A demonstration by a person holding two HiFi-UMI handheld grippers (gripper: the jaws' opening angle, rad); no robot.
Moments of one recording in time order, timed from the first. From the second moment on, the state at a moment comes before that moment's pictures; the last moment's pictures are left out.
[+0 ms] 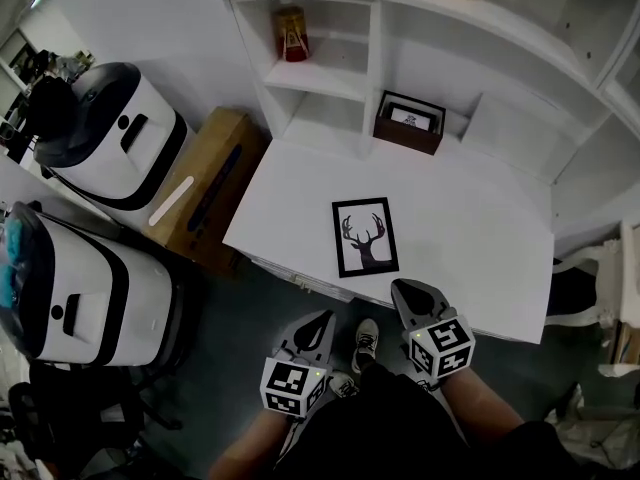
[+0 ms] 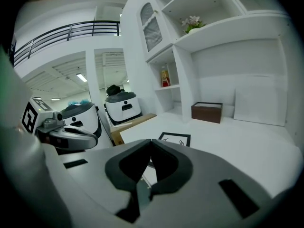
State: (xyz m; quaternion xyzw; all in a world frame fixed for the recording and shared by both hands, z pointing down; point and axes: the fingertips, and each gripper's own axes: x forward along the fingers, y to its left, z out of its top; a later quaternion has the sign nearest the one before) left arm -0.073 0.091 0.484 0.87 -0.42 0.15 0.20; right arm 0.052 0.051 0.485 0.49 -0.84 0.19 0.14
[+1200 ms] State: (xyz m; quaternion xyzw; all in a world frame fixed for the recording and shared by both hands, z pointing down) left arm -0.048 -0.035 0.536 0.87 -0.38 0.22 0.22; right arm 0.097 -0.054 0.610 0.51 -0.77 0.33 0.21
